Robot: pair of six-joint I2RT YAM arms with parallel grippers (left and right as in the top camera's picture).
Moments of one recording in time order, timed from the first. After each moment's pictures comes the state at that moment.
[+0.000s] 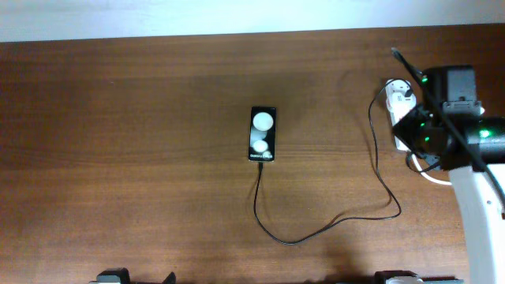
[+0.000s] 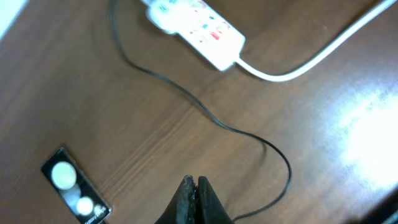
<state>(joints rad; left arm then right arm) -0.12 0.01 0.93 -1.53 0.12 -0.31 -0.05 1.34 1.53 -1.33 0.18 0.80</state>
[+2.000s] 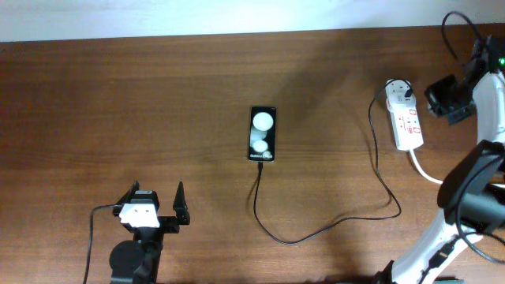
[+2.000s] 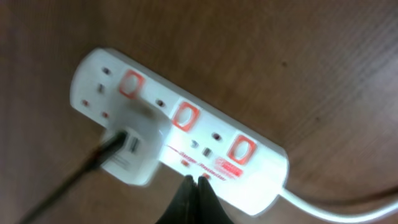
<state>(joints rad) -0.12 0.01 0.07 -0.21 -0.06 -0.07 -0.43 2.12 1.88 -1.07 -0.12 0.70</state>
